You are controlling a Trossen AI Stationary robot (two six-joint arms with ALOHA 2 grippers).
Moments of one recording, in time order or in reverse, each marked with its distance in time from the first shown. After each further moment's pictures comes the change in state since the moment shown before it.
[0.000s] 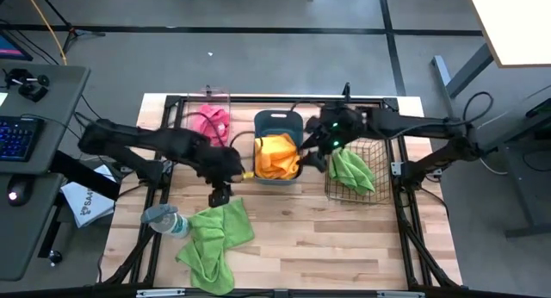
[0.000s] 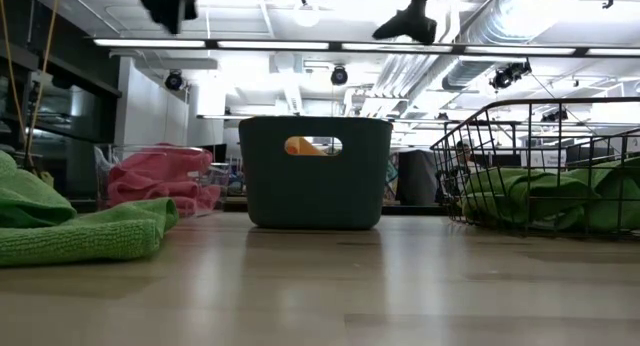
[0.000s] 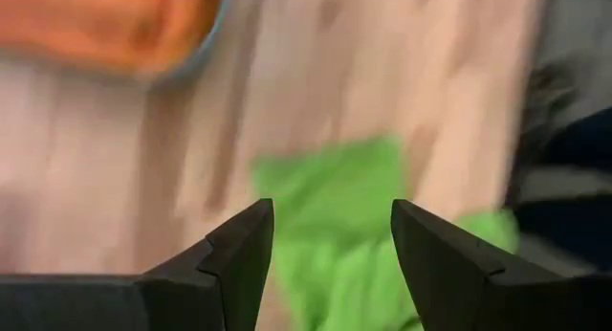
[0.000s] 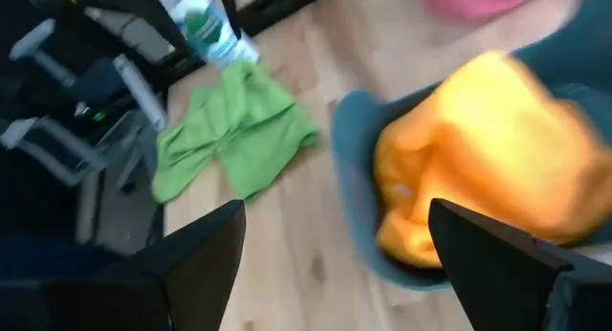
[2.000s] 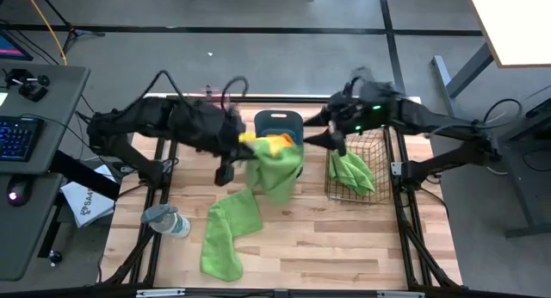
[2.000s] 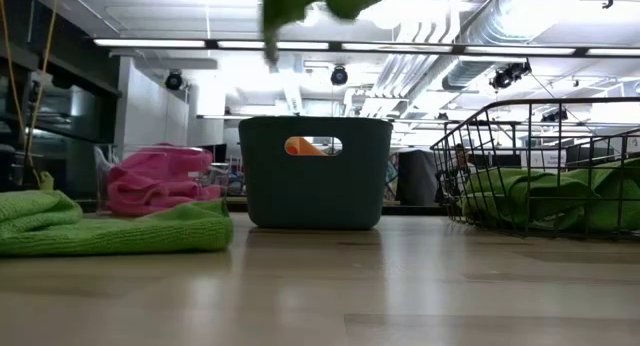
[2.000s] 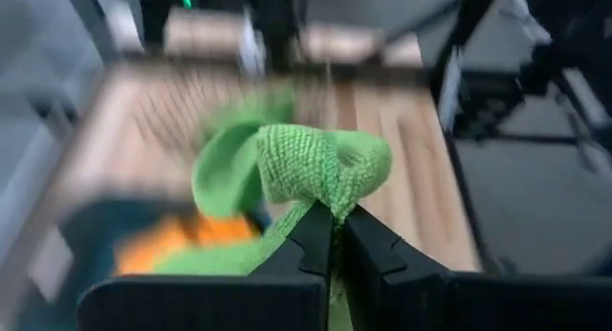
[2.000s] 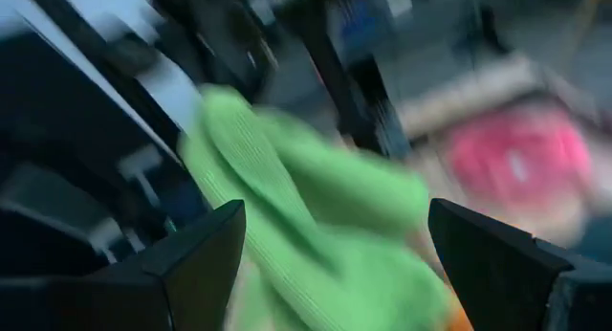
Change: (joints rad) left arm 0.031 0.141 0.654 0.044 -0.171 0.263; right arm -0.036 -0.178 0.000 0.305 -0.037 0.033
